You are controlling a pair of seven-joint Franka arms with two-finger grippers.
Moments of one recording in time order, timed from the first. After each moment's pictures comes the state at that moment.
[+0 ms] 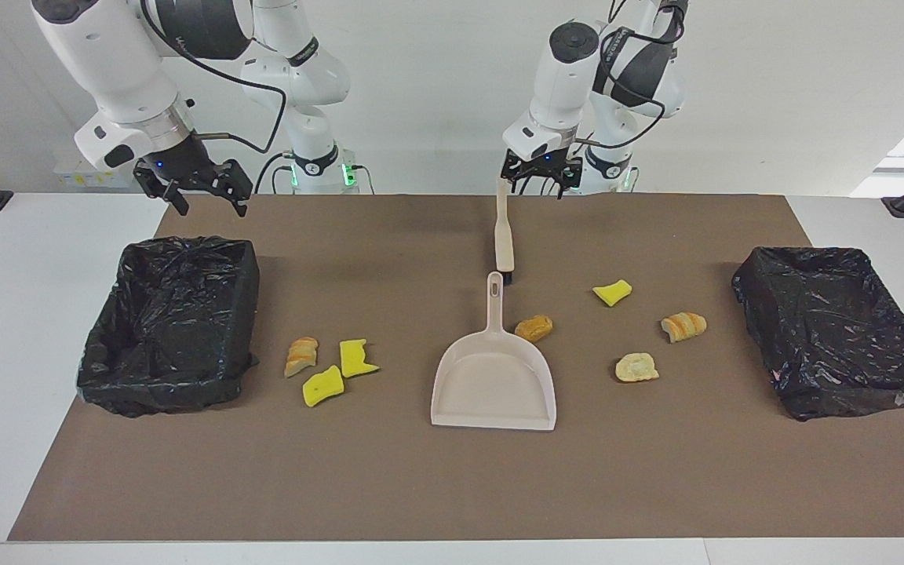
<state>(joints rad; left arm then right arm) -0.63 -0.28 -0.09 -2.27 -0.10 1.88 -0.43 -0.01 -0.02 -0.02 -1.64 0.01 1.53 0.02</state>
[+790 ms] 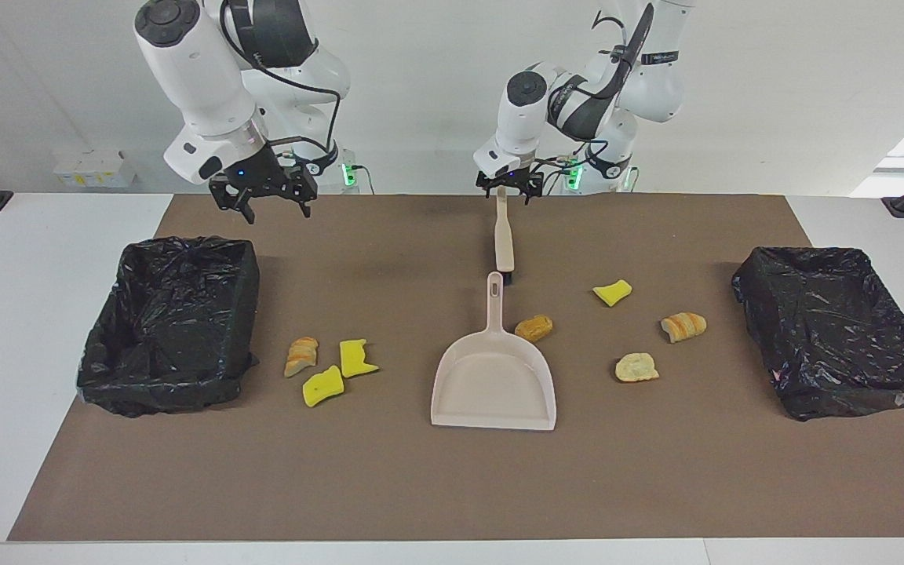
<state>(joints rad) -0.83 -0.27 -0.09 -2.57 -0.19 2.17 -0.51 0.12 -0.08 0.02 -1.81 0.10 1.66 0.03</state>
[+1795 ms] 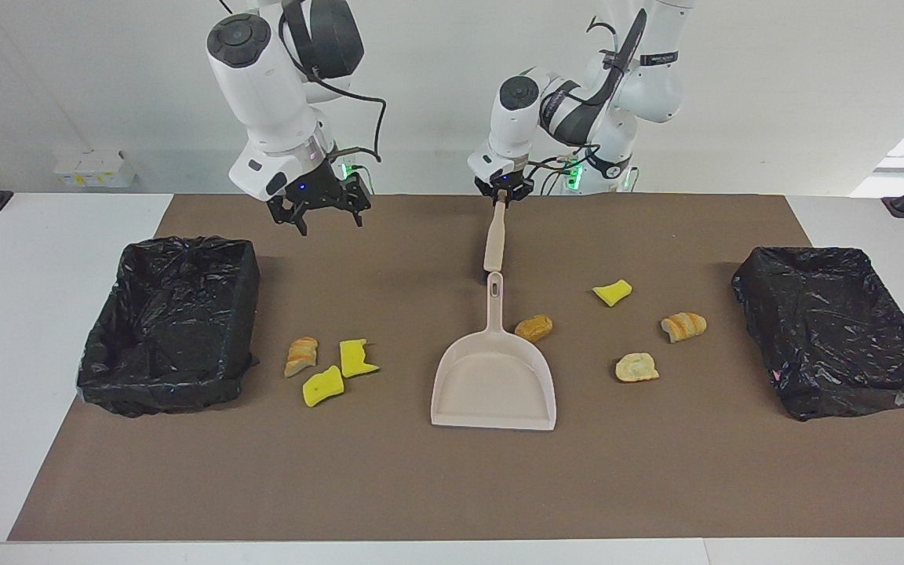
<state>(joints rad) -0.86 -0.23 -0.08 -2.54 -0.19 2.19 -0.59 0.25 0.02 0.02 -1.74 0.12 1.73 0.16</state>
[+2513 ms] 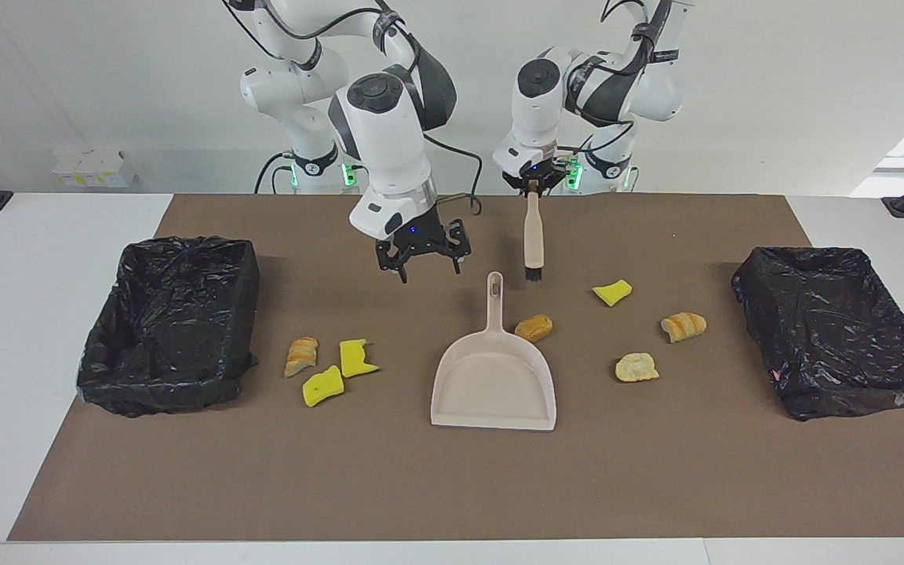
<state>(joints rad) -0.69 -0.34 -0.06 -2.47 -0.01 1.89 -0.62 0.45 0.19 0.03 -1.76 0.12 2.13 0.36</state>
